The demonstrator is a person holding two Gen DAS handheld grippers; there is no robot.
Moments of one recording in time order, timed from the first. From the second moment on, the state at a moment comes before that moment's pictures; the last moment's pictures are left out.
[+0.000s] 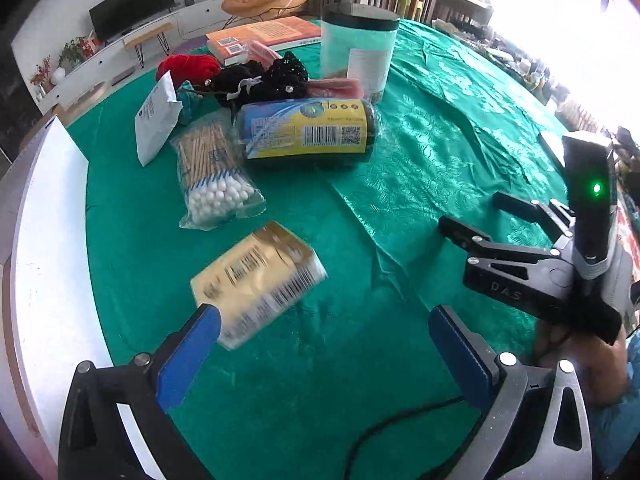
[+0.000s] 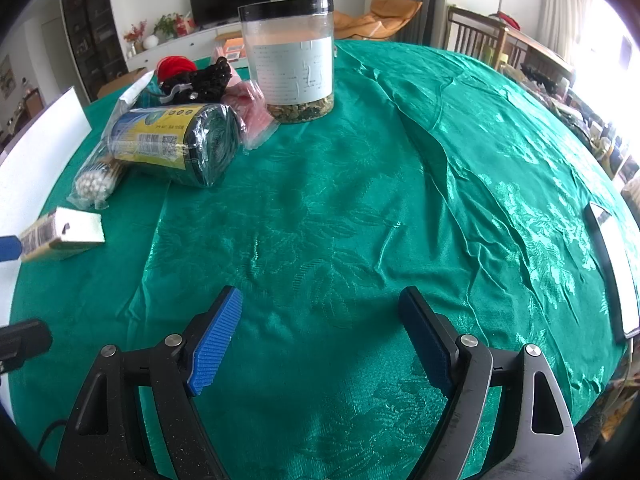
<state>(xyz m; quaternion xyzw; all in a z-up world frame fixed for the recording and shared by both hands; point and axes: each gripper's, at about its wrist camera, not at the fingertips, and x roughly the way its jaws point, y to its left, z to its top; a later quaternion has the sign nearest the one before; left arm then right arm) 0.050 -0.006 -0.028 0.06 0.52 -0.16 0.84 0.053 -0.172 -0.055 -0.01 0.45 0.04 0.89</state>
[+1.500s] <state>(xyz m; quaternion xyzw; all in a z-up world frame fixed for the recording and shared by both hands) 0.064 0.000 -0.062 0.14 0.54 -0.07 0.83 0.052 -0.173 -0.054 -0.01 0.45 0.04 0.89</state>
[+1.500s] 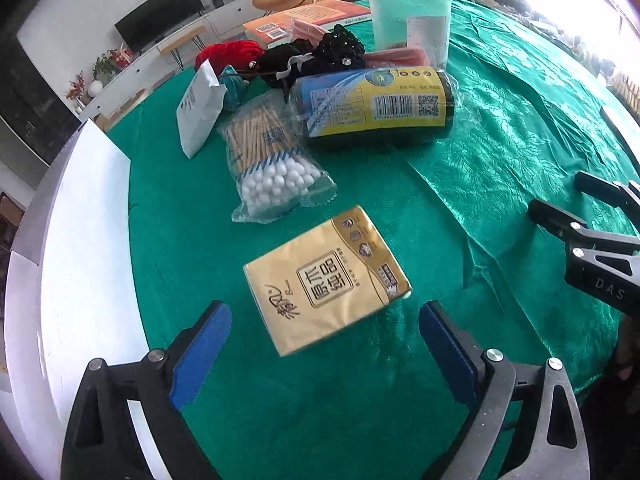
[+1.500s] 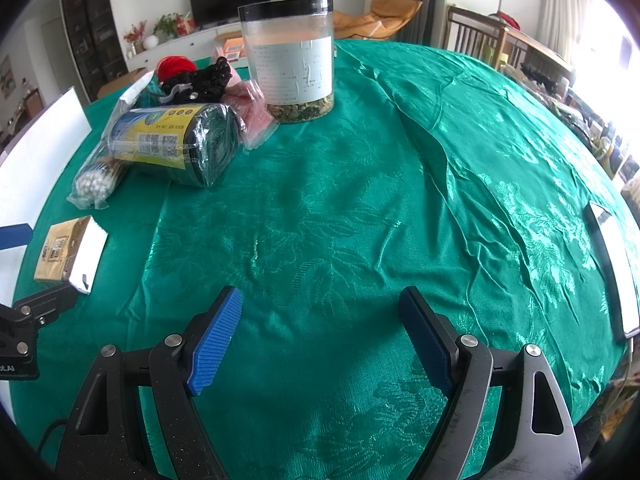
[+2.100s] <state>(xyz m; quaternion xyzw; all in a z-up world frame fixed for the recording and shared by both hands) 0.108 0.006 -0.083 0.08 0.56 -0.09 0.82 0.052 -0.173 -0.054 -0.01 0.45 0.04 0.89</state>
